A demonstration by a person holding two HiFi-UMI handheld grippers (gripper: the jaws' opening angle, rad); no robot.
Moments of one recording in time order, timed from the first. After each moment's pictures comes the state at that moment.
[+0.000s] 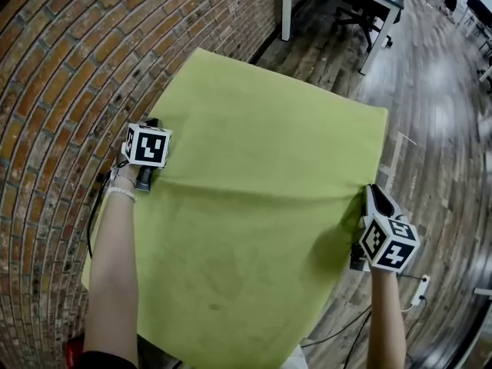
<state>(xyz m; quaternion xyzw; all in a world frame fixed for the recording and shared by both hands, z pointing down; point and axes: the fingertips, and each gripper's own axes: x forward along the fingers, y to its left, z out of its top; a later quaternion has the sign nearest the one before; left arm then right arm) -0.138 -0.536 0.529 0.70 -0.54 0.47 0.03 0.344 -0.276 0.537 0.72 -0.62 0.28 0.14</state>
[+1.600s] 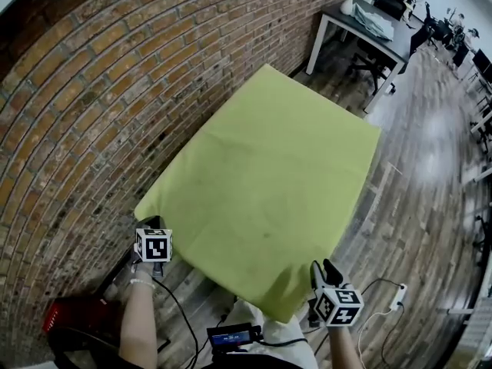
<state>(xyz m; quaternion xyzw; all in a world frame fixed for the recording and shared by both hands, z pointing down) -0.381 -0.109 0.539 0.64 -0.61 0.42 0.22 0.090 0.020 0.483 0.60 -0.70 0.33 0.19</state>
